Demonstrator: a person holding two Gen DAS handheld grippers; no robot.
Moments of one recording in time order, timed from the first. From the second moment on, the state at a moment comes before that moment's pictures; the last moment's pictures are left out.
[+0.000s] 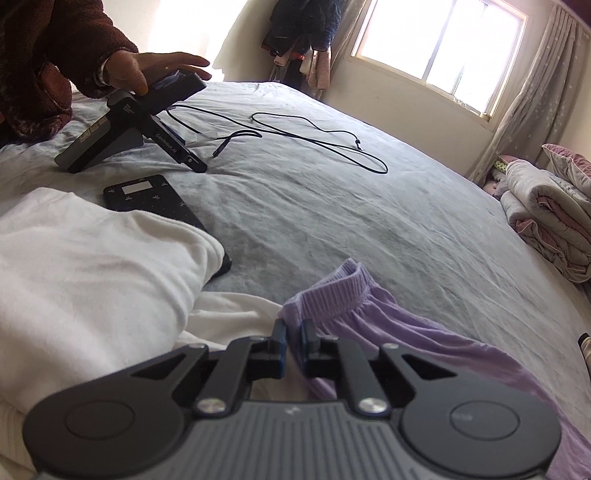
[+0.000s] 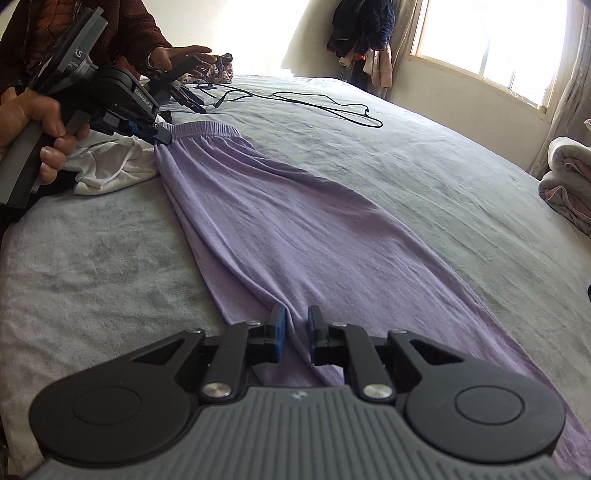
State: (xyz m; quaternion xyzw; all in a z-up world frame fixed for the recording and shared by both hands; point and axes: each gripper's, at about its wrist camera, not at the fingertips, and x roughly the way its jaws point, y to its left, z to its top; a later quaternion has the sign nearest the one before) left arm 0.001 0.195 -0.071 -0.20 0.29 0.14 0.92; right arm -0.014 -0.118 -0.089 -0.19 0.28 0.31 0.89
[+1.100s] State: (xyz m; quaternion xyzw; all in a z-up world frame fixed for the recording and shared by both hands) left arm 0.000 0.185 -0.048 -0.15 0.25 0.14 0.95; right arm -0.005 -0.147 -0.067 -0.06 0.33 0.33 0.88
